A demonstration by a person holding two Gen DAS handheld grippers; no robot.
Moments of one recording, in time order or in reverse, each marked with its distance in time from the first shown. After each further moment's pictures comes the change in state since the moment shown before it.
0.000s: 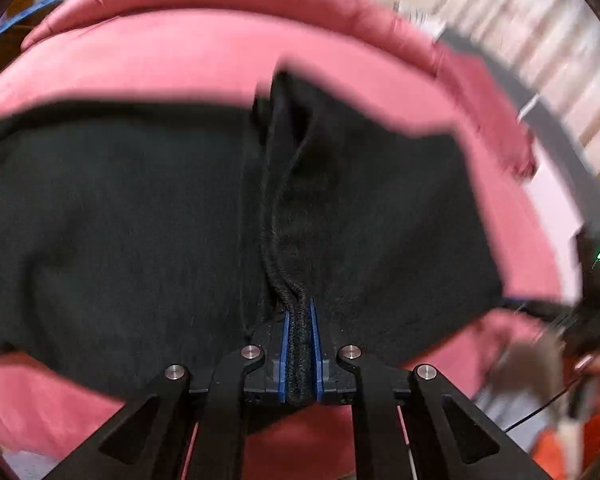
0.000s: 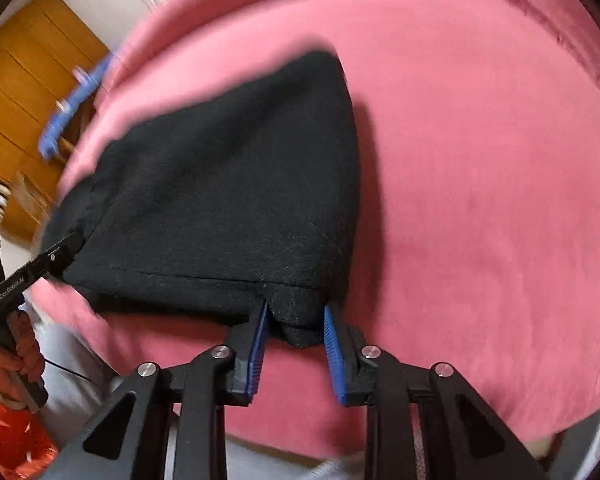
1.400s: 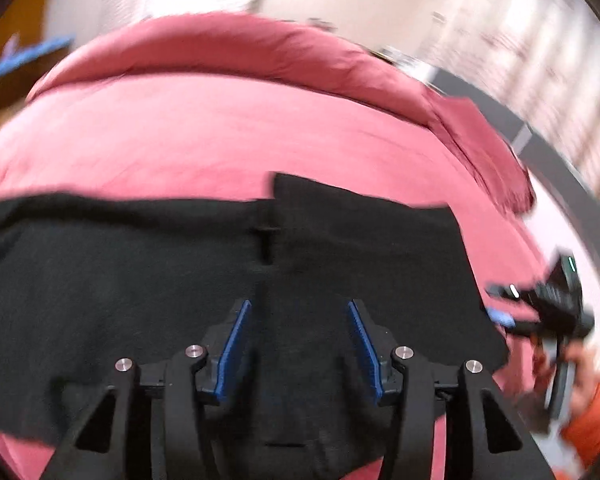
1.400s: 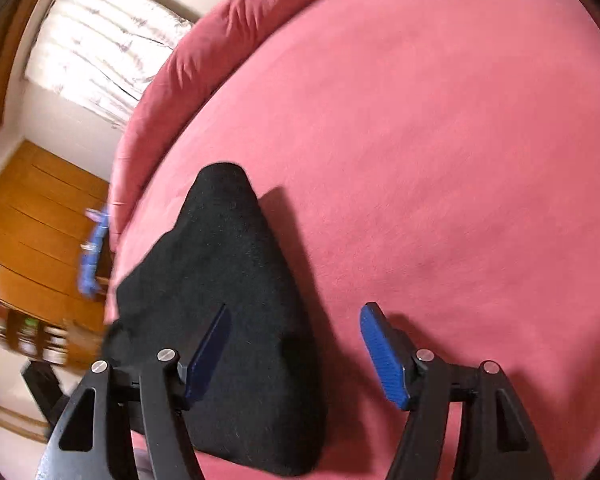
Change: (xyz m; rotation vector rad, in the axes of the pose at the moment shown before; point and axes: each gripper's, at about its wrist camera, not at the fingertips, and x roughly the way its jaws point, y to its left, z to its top) left arm -0.018 -0.038 0.041 0.068 -0.230 0.001; right arm 0.026 -0.087 0.031 0.406 -0.265 0.323
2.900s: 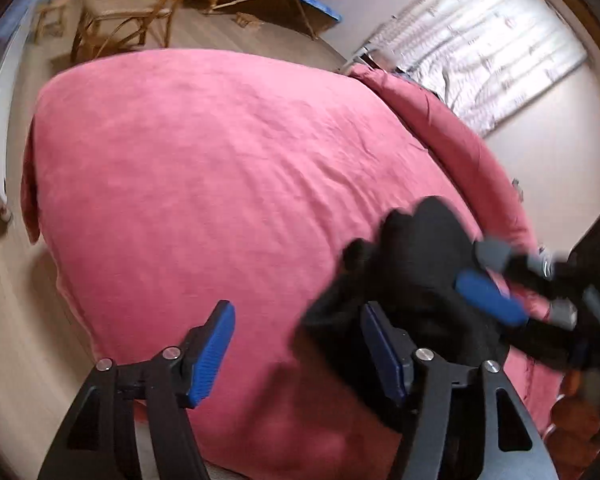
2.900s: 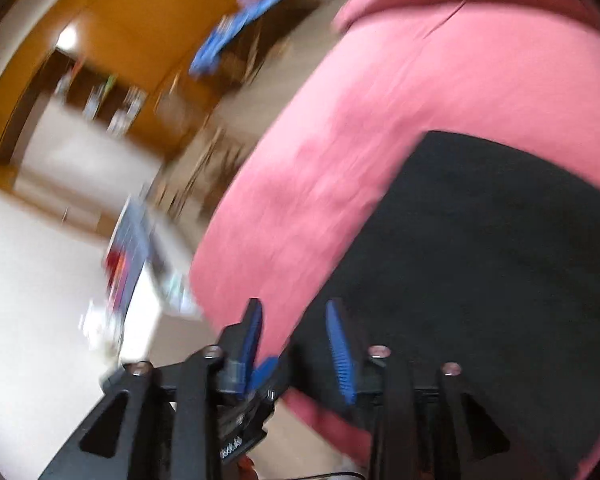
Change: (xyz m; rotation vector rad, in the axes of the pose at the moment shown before) left arm -0.177 0.319 -0.129 -0.909 -0.226 0.278; right arm 0.332 0.565 -0.275 -0.686 0.611 0.203
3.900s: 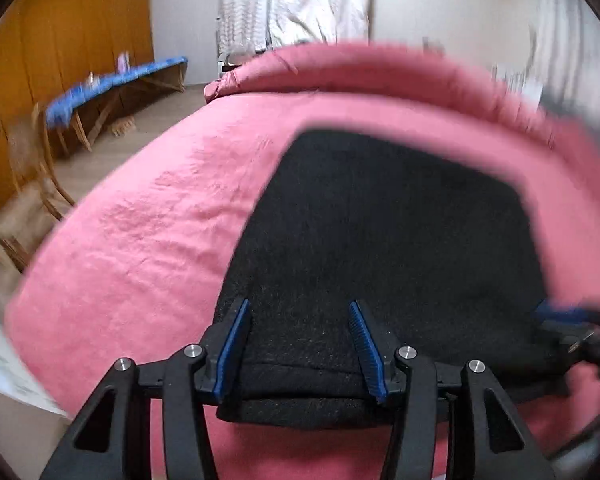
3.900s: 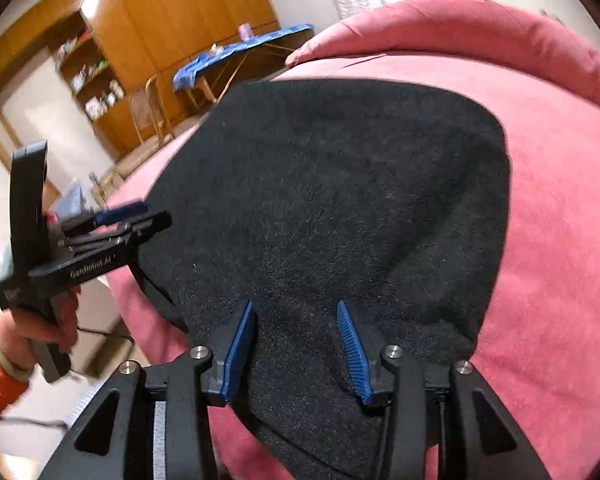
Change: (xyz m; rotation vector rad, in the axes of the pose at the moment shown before) left arm 0.014 -0.112 -0.022 0.739 -0.041 0.032; right arm -0.075 -0.123 -0.146 -0.157 -0.285 -0.270
